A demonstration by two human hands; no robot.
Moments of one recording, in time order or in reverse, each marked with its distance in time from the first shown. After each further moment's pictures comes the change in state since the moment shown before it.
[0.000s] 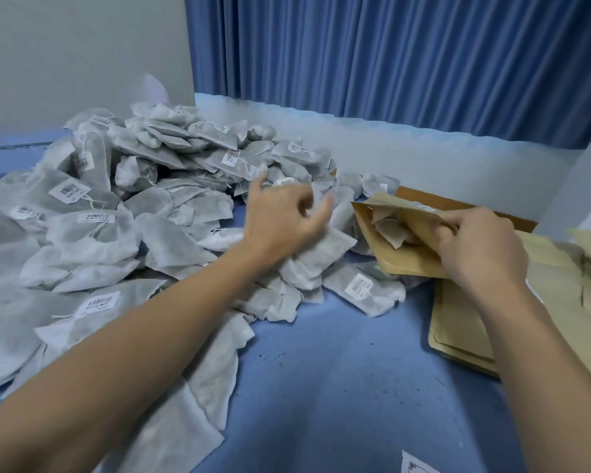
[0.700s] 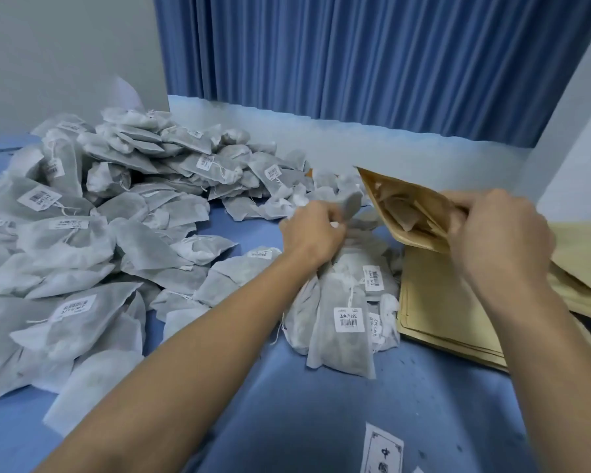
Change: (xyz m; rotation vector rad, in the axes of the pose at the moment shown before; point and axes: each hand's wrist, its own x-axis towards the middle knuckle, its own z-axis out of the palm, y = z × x) left_hand -0.002 0.079 0.043 -0.133 -0.290 -0.311; right_hand -0.017 0.019 -0.054 -0.156 0.262 -0.057
